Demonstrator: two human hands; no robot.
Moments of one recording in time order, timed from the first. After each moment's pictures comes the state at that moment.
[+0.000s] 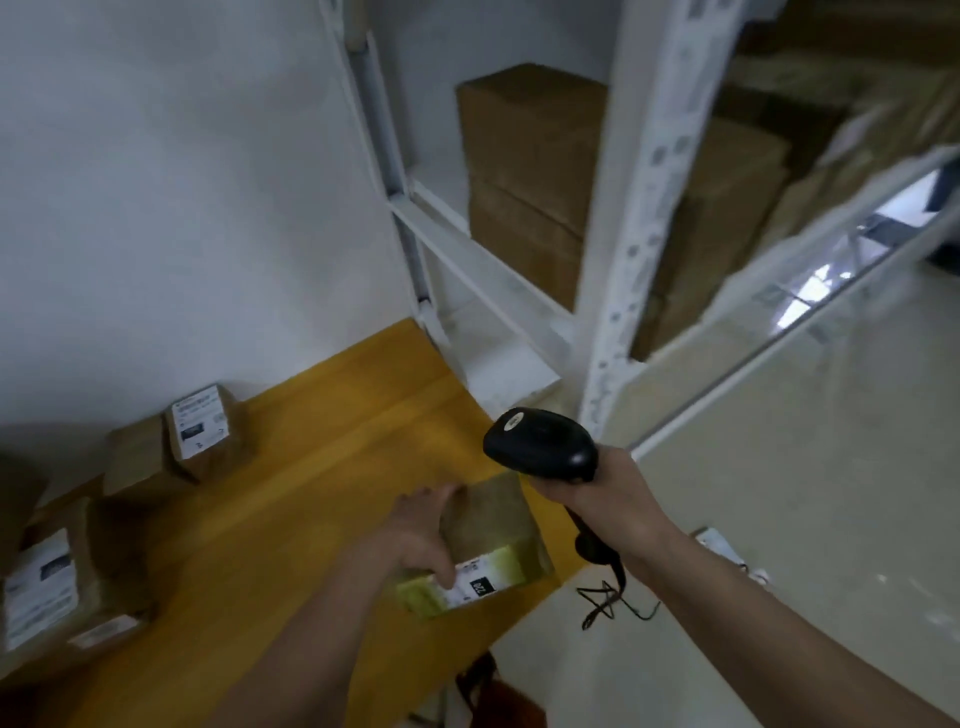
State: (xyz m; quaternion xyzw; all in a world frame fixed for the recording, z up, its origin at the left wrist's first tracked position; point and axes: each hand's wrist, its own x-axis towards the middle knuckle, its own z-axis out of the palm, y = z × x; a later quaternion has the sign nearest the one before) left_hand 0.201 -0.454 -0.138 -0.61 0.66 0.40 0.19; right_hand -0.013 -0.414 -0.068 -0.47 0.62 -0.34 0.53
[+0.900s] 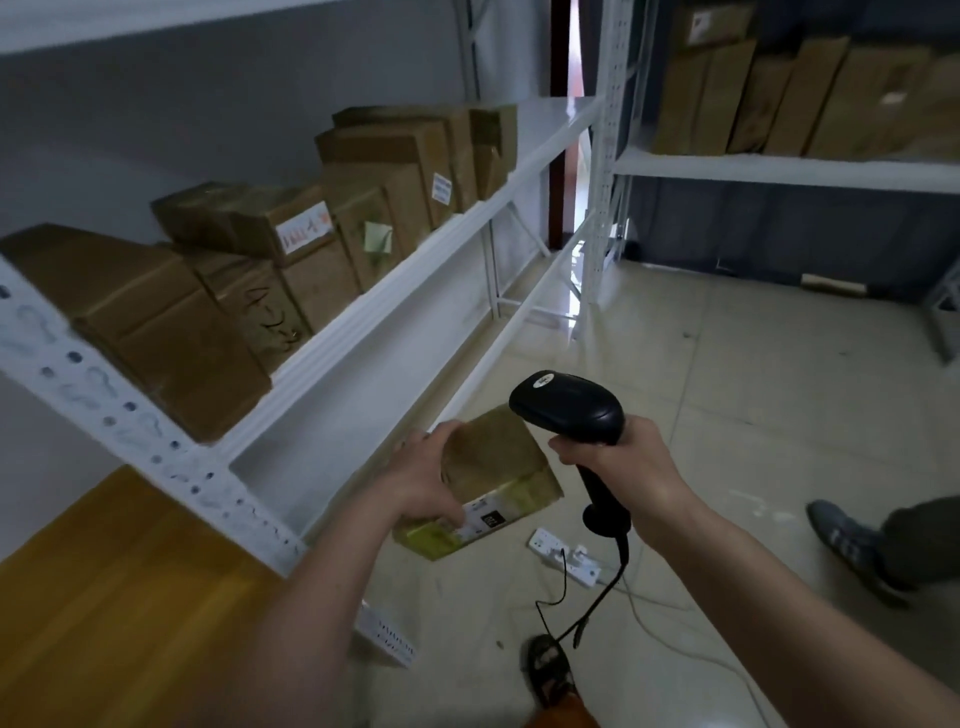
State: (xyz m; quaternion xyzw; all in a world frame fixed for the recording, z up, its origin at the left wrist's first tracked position) left_hand -0.181 -0.402 -0.068 -0.45 0.84 0.28 0.10; right_hand -0.346 -0.251 -0.031 -0.26 0.70 -0.55 0.37
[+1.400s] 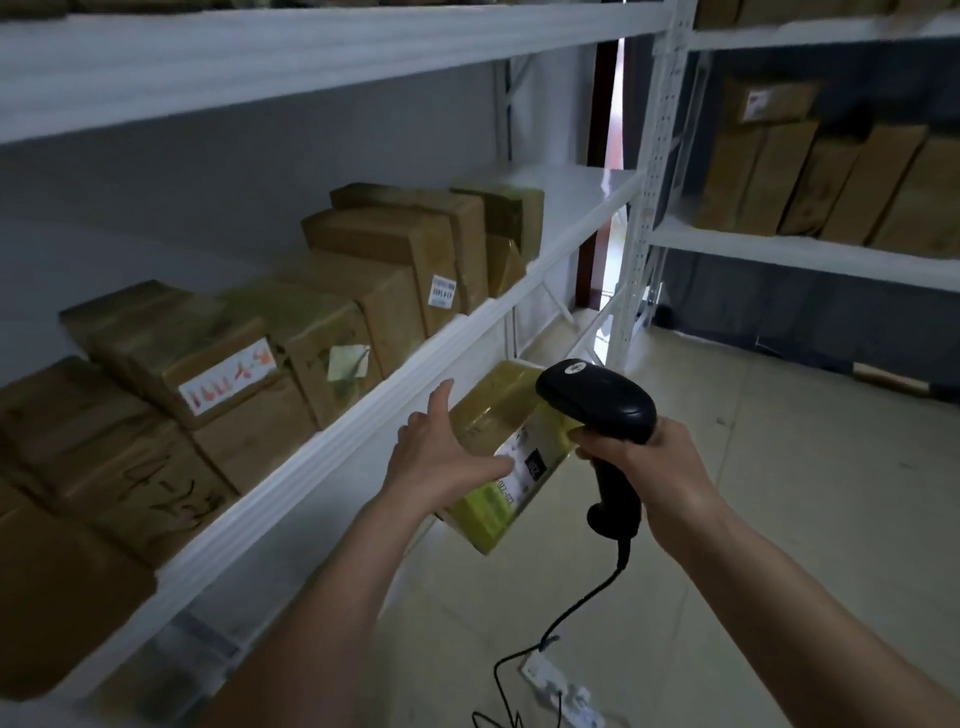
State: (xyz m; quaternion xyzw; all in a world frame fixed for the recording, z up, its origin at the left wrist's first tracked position) left_hand -0.336 -0.552 -0.012 -0.52 0.77 0.34 -0.14; right_hand -0.499 -0.429 0.006 -0.27 0.67 -0.59 0.35
